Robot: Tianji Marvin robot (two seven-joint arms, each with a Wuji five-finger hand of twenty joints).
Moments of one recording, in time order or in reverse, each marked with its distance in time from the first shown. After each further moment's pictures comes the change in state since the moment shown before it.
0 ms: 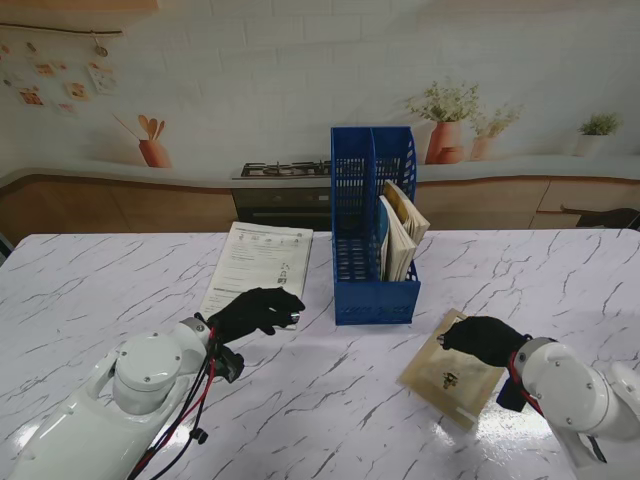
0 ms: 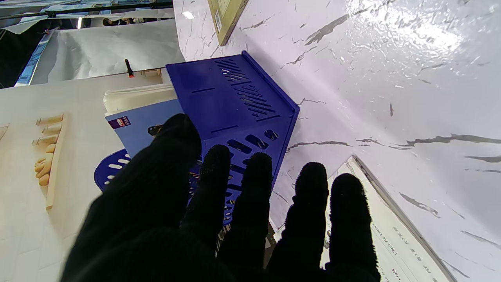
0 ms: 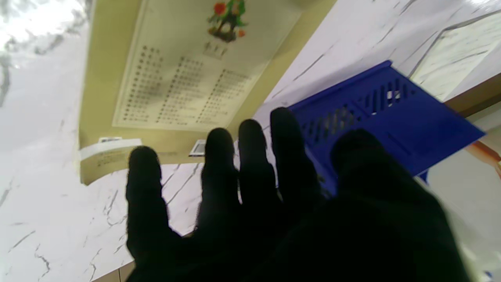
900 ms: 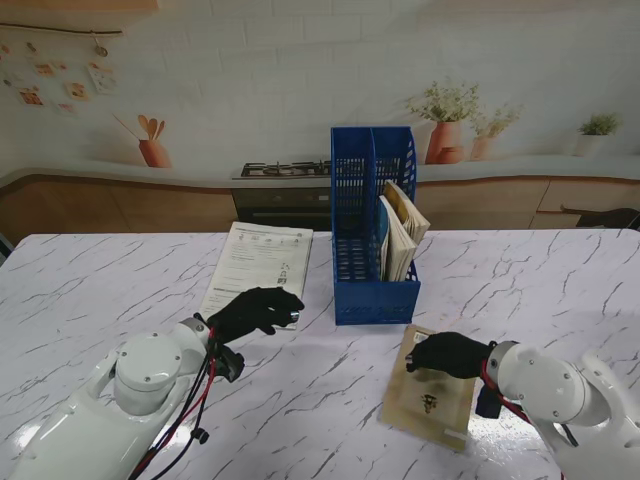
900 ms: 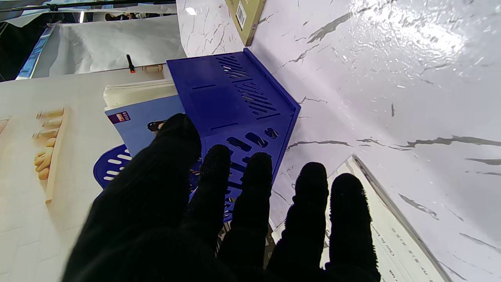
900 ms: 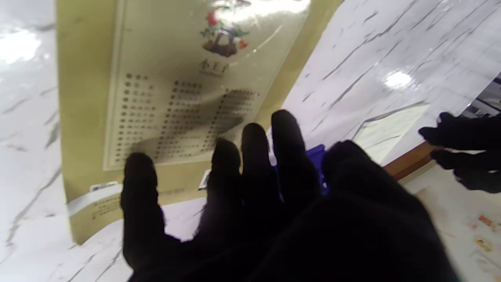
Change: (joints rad) left arm 0.001 -0.005 -0.002 0.008 -0.015 -0.001 0.010; right arm 0.099 0.038 -0.149 0.114 0.111 -0.168 0.111; left_hand 0.011 0.000 -0.016 0.000 0.000 0.001 0.006 0.000 0.000 0.001 0.000 0.000 0.000 0.000 0.000 0.000 0.000 0.000 0.000 0.000; right_hand 0.056 0.076 -0.018 0.022 -0.011 0.001 -0.026 0.000 -0.045 -0.014 0.026 -0.025 -0.075 -0.053 -0.088 -0.057 -0.081 0.090 0.031 -0.001
